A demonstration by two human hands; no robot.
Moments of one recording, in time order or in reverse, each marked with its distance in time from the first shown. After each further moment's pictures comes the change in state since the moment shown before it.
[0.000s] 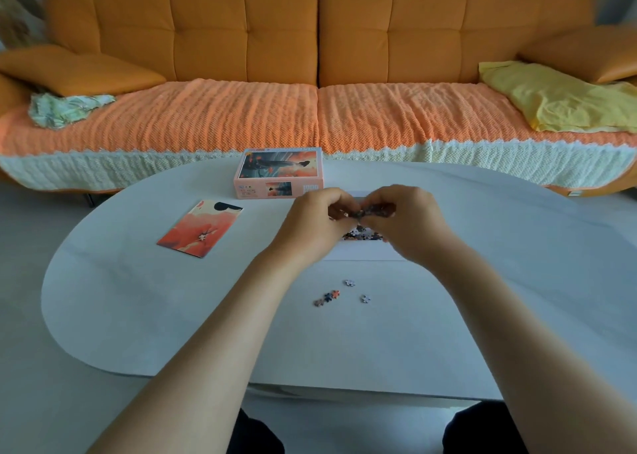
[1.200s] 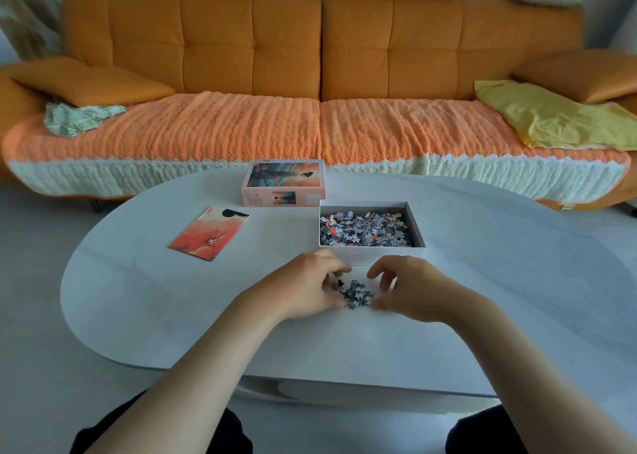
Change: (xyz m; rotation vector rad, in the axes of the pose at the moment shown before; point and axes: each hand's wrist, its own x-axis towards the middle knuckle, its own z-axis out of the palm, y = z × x) left_hand -0.054 -0.023 -0.006 0.349 -0.431 0.041; right_hand -0.054 0.018 -0.001 -0.237 -0.504 0.183
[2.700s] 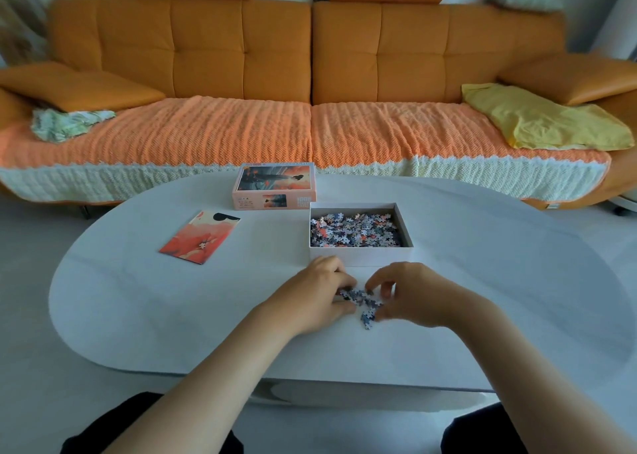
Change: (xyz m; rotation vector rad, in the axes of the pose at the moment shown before) left_hand 0.004 0.016 0.026 0.127 0.036 0.097; right_hand -0.013 0.014 -0.006 -0.107 -0.025 -0.068
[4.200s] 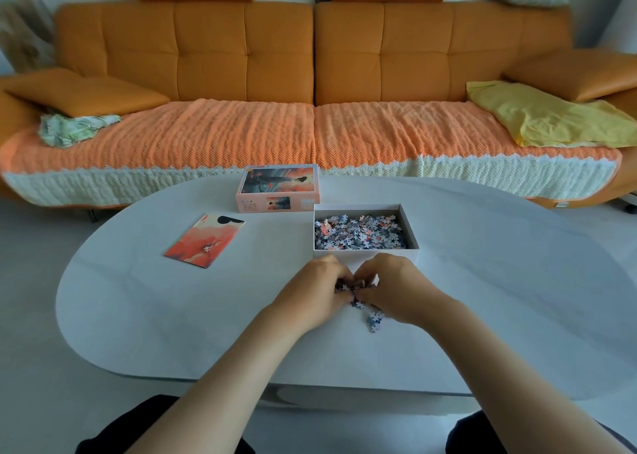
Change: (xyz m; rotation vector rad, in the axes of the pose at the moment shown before) left_hand 0.006 0.004 -0.006 -0.132 0.111 -0.137; right_hand 0.021 -0.028 0.015 0.103 0.178 0.022
